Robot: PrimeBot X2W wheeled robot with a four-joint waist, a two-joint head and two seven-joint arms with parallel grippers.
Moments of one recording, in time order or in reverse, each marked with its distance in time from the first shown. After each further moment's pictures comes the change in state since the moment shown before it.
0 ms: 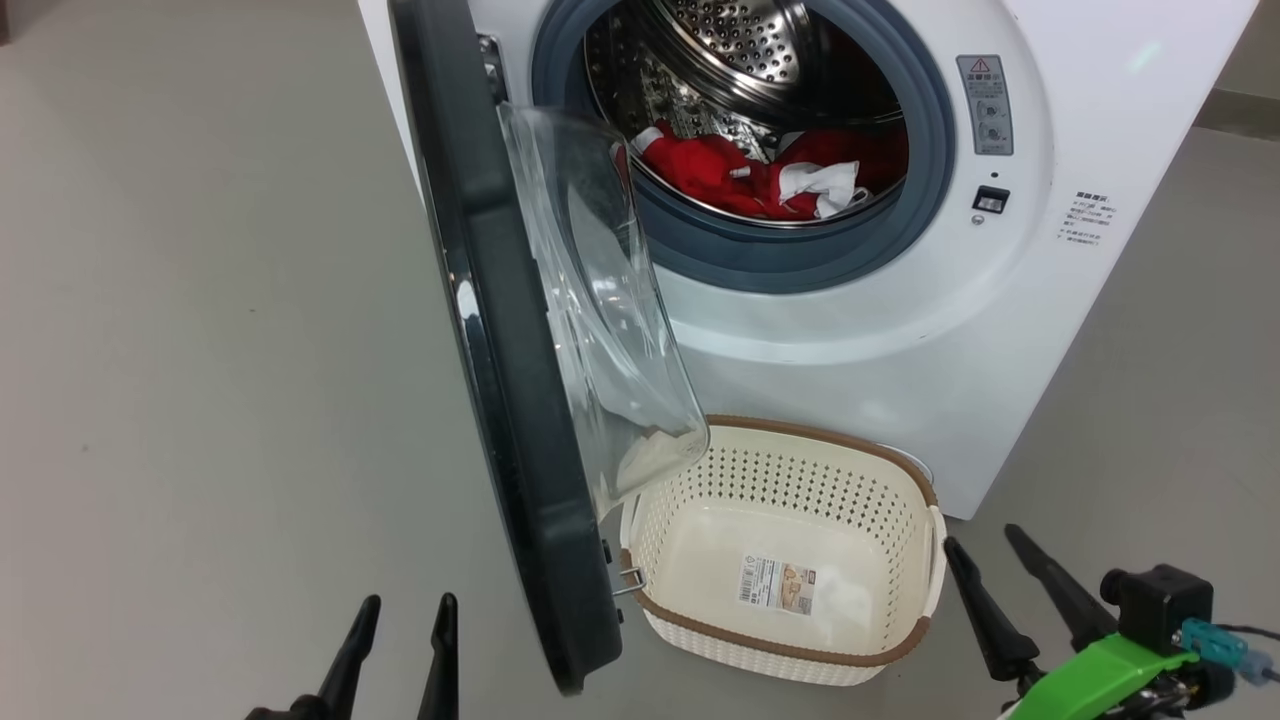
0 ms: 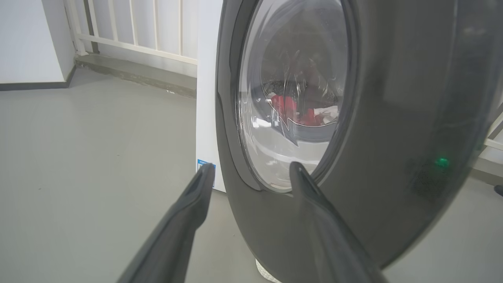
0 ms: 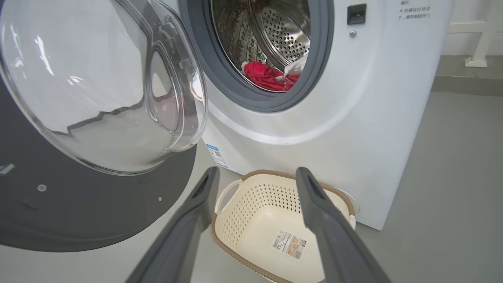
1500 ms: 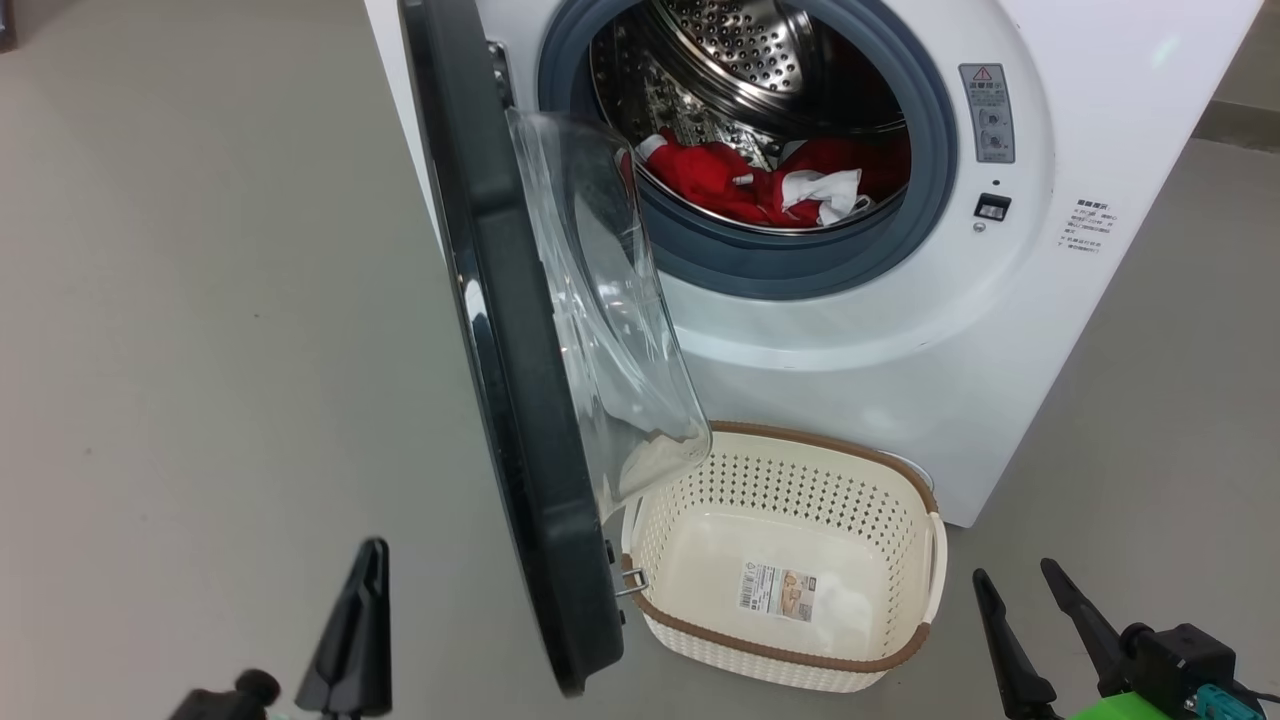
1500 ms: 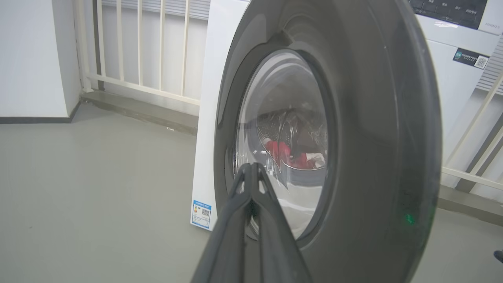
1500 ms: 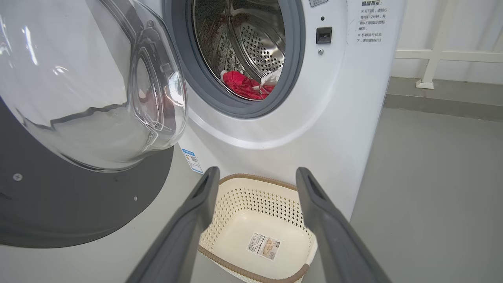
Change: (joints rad) left arm -0.006 0.000 0.040 -0.126 -0.020 -0.009 0.000; right arm 0.158 0.155 -0.249 -0.106 -0.296 0.001 -0.002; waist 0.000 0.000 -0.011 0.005
